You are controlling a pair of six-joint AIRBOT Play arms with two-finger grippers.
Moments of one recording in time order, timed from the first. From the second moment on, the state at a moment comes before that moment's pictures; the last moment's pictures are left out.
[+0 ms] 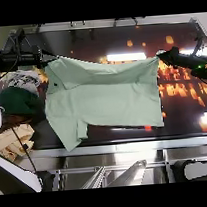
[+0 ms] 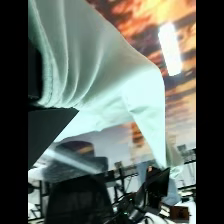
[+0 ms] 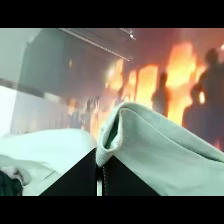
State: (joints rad) left arm 0.21 -1.99 1.91 0.33 -1.47 -1.10; right arm -0.30 -1.67 1.26 -0.10 0.96 0.74
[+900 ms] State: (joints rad) left arm 0.22 -2.19 2.01 0.81 -1.39 -1.21; right arm -0.31 -1.85 1.27 -0.46 0.96 0.93
